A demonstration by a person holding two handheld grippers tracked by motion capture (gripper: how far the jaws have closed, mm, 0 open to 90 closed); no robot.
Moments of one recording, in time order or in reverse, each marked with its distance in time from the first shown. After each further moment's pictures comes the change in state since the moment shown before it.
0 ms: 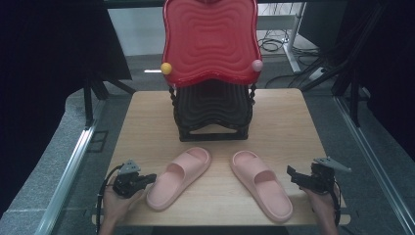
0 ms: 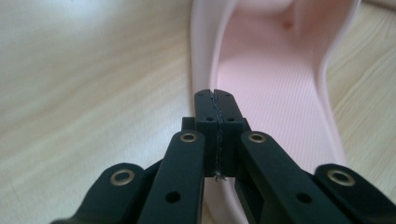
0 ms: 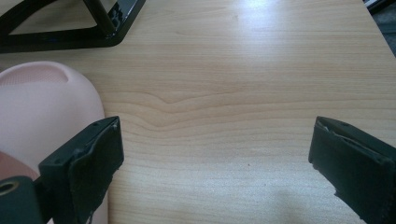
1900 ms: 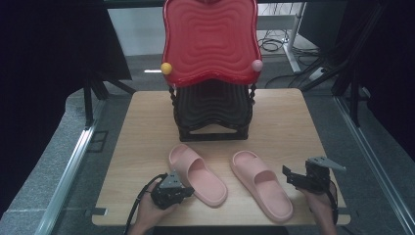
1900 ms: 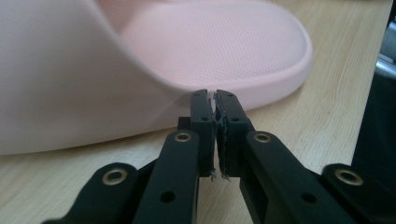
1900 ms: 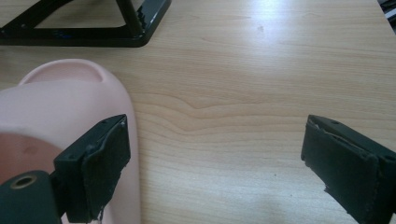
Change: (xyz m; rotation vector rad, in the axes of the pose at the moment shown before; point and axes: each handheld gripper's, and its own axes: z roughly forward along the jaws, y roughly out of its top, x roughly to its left) left arm -0.087 0.026 0.051 0.014 -0.191 0.240; right arm 0.019 0.006 -0.006 -0.006 0.036 -0.073
